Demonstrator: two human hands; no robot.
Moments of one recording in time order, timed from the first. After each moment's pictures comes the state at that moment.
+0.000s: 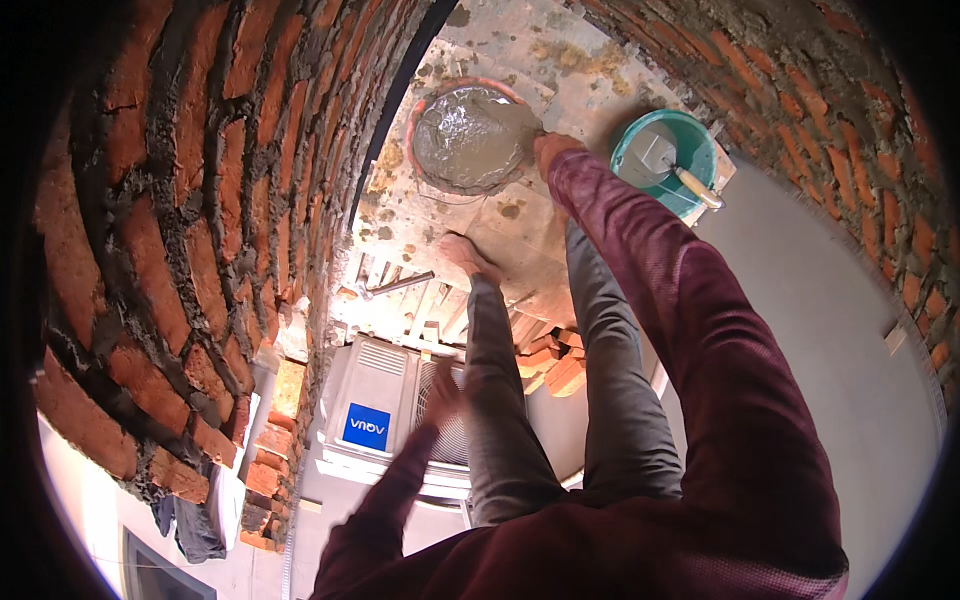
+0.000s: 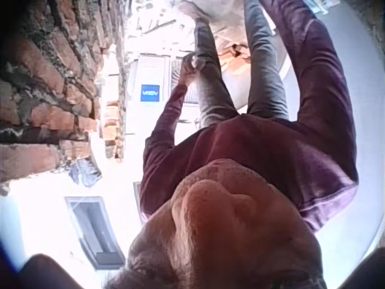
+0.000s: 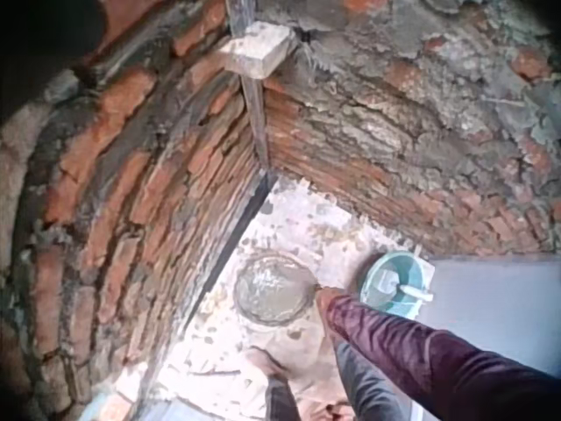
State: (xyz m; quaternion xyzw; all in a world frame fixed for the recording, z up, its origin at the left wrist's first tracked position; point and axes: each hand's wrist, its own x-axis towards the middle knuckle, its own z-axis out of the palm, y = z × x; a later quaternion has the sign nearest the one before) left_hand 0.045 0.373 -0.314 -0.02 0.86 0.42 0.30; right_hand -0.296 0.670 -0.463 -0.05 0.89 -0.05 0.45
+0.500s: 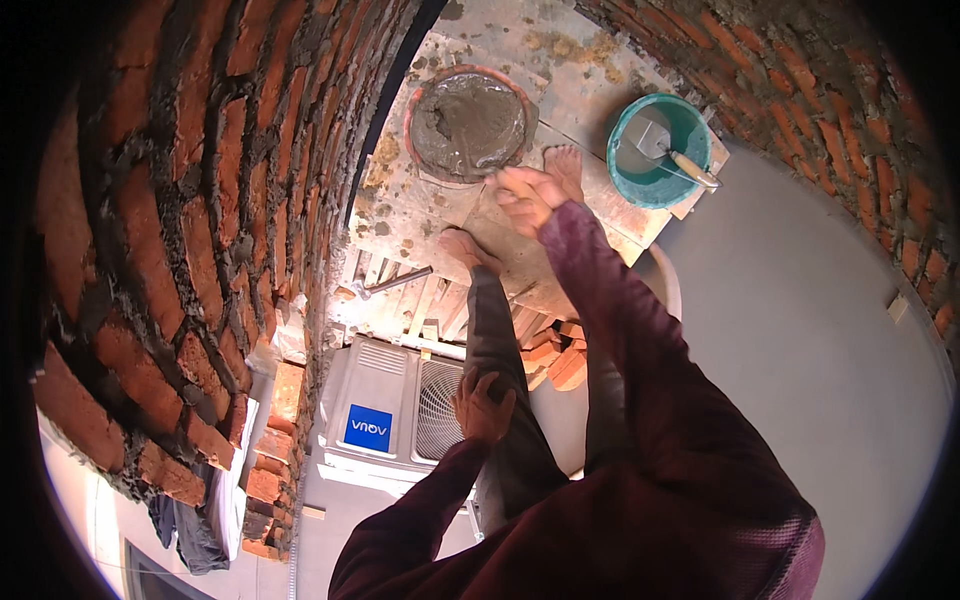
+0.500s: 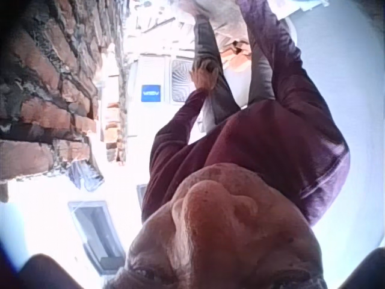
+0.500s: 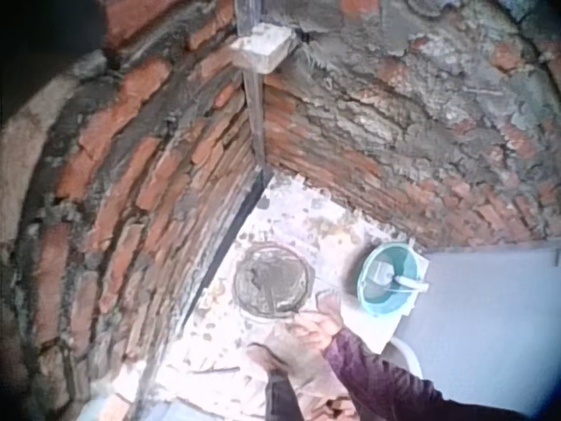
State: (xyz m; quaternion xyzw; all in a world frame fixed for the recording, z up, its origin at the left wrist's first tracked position) left_hand 0.044 0.429 -0.238 -0.20 0.81 0.22 0.50; right_hand -0.225 0.635 -0.419 0.43 0.07 -0.77 0.46
